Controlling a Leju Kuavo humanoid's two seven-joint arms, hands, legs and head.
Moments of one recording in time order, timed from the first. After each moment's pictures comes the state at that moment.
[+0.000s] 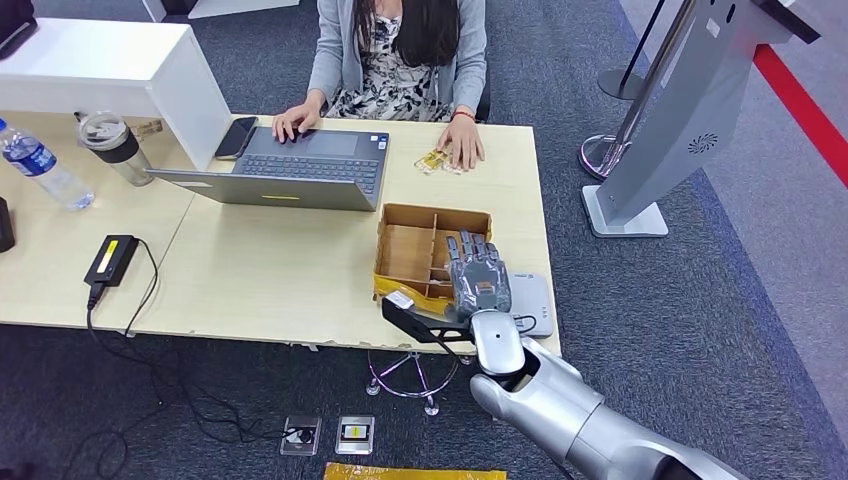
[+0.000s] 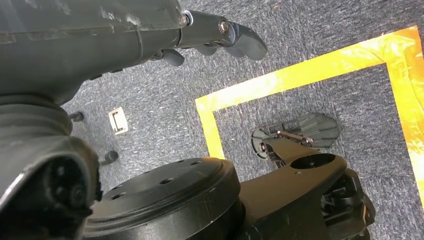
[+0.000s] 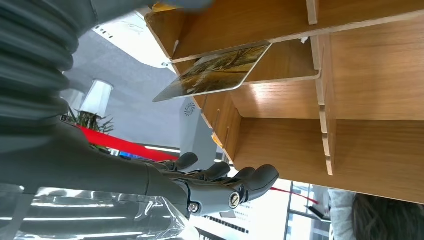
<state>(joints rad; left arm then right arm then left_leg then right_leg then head) -0.12 0.07 -1.22 -0.23 0.64 0.30 0.06 -0.68 -0.01 1.08 -0.91 1.05 -0.14 0.56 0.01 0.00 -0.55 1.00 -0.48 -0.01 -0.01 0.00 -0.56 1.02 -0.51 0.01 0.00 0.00</state>
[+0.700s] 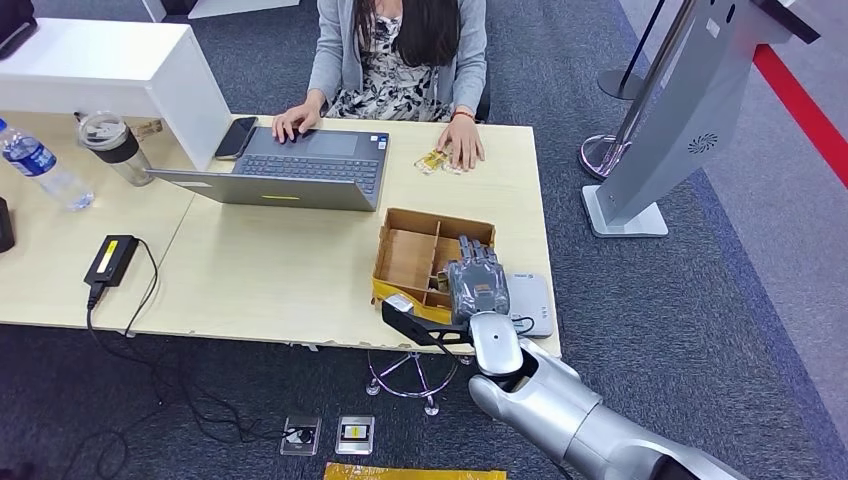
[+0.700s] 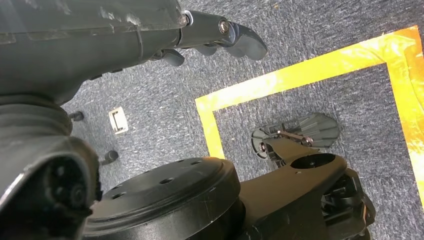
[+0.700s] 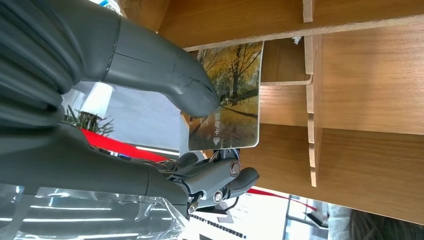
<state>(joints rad) -0.12 0.07 -1.22 -0.23 0.64 0.30 0.06 -0.68 0.00 1.09 -0.88 1.02 -0.13 0.55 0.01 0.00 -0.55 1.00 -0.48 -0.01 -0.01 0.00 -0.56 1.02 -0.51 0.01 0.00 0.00</state>
